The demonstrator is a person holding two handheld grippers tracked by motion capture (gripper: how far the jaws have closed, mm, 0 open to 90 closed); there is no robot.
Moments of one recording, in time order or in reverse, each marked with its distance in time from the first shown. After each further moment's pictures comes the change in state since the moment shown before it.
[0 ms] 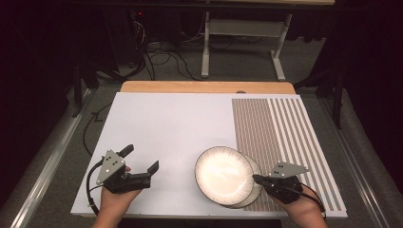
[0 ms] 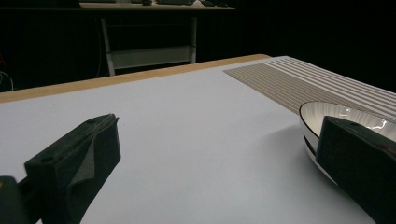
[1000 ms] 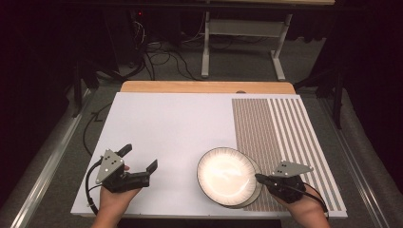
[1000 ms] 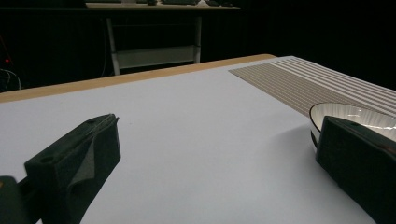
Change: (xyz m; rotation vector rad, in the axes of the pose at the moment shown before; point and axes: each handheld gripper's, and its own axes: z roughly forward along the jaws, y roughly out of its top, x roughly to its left) left arm 0.003 0.000 0.000 0.002 0.018 -0.001; right arm -0.004 -0.002 -0.004 -0.003 -0.006 0.020
